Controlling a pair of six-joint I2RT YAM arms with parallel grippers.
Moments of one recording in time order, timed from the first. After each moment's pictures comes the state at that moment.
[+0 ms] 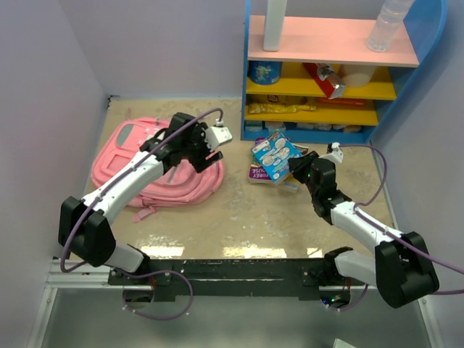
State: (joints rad) left arm -0.54 1.49 1.27 -0.51 0.20 0.58; right arm 0.33 1.15 0.47 0.33 0.25 0.88
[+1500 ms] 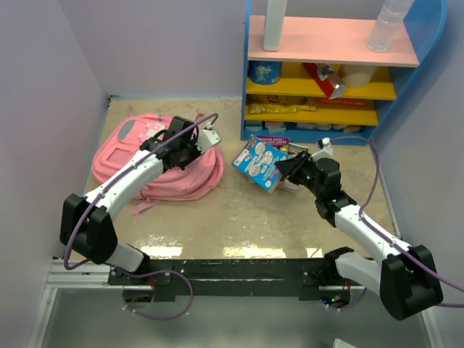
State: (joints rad) left arm -0.47 1.48 1.19 -0.61 -0.12 0.58; right arm 0.33 1.05 0.49 0.27 -0.08 0.80
